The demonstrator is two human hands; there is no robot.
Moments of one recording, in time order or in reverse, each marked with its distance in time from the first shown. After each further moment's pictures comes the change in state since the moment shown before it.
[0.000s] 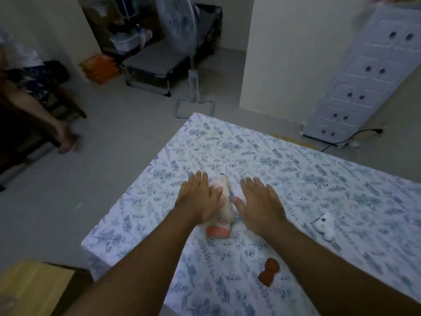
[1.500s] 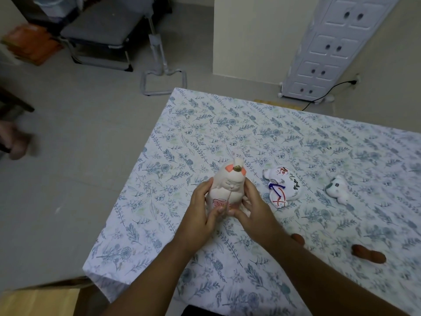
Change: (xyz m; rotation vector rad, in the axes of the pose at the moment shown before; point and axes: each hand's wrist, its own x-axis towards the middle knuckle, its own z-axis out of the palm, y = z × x) left_hand -0.016 -0.092 0.041 -0.700 -0.008 0.376; right_hand -0.018 -0.051 0.080 0.979 0.087 0.170
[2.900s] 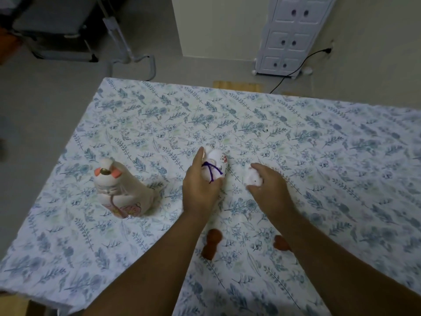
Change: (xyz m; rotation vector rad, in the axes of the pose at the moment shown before) left_hand 0.102 0.082 0.230 0.139 0.237 -0.298; right_hand 0.001 0.126 -0.223 -0.304 0.304 0.170
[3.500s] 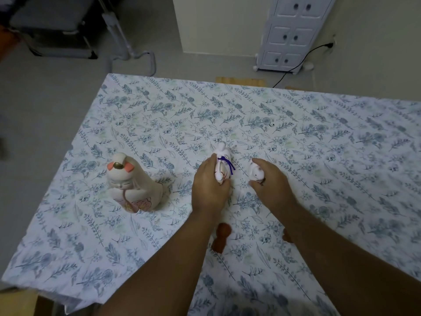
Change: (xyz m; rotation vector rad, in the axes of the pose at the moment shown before) left_hand -0.010 -0.004 -0.005 0.161 -0.059 0.104; right_hand -0.006 -0.011 0.010 0.021 -0.038 -0.021
